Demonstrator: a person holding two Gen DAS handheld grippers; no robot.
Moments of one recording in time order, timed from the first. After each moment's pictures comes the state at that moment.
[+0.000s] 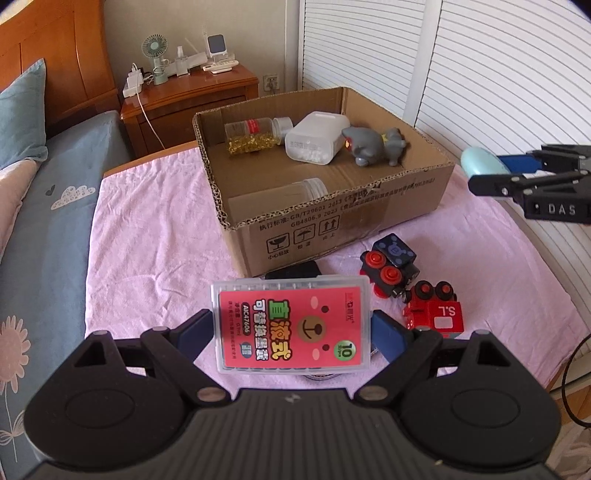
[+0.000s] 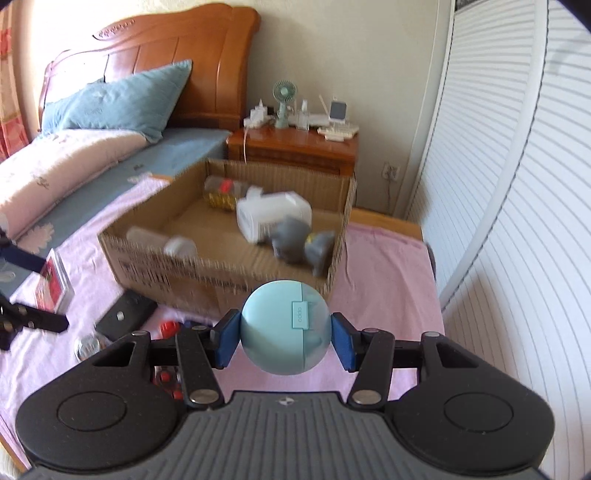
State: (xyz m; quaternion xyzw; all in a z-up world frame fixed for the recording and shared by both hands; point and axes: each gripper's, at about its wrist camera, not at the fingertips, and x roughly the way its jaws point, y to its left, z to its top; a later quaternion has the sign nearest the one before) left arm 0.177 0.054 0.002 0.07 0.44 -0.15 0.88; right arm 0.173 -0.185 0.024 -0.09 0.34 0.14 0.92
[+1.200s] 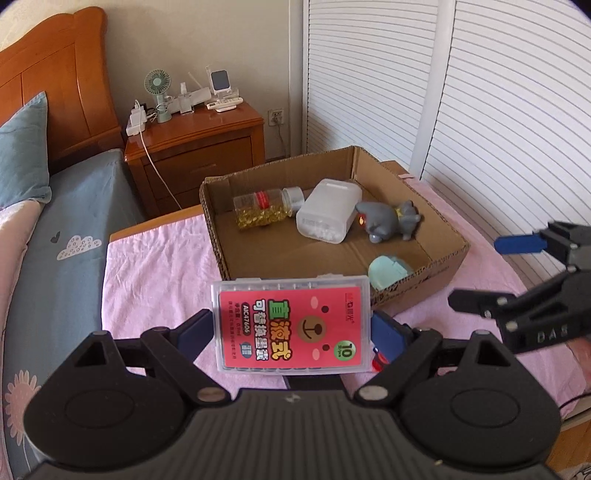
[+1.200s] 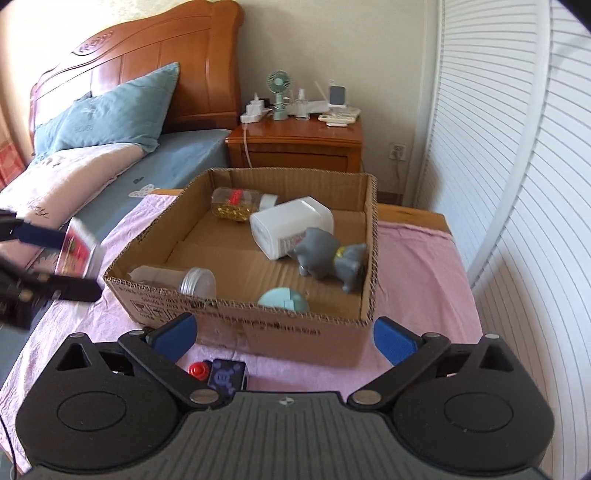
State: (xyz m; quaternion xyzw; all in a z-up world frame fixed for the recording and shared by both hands) left arm 0.237 0.041 0.042 0.07 0.40 -0.15 0.90; right arm 0.209 -0.161 0.023 -0.03 0.38 0.13 0.91
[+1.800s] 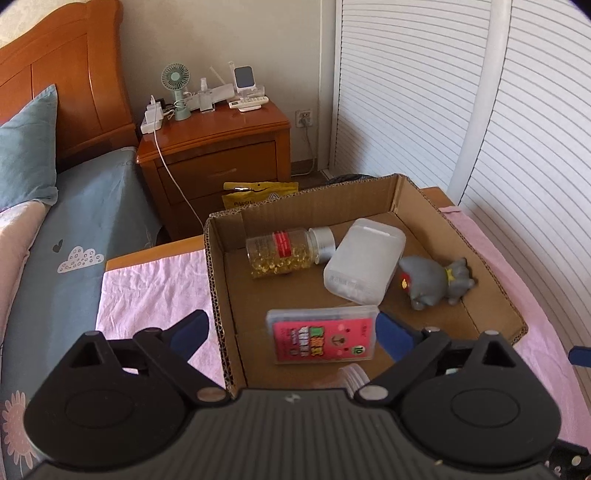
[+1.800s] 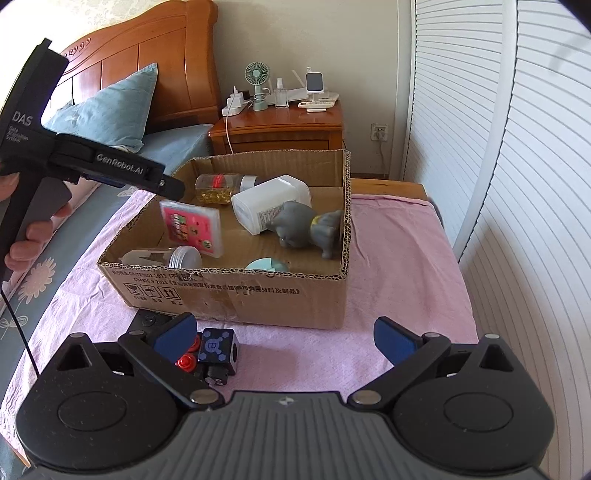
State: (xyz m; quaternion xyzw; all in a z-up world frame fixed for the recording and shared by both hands) left arm 0.315 0.022 0.031 0.06 0.42 -0.10 0.90; right arm 0.193 -0.181 0.016 -0.01 0.40 0.11 0.91
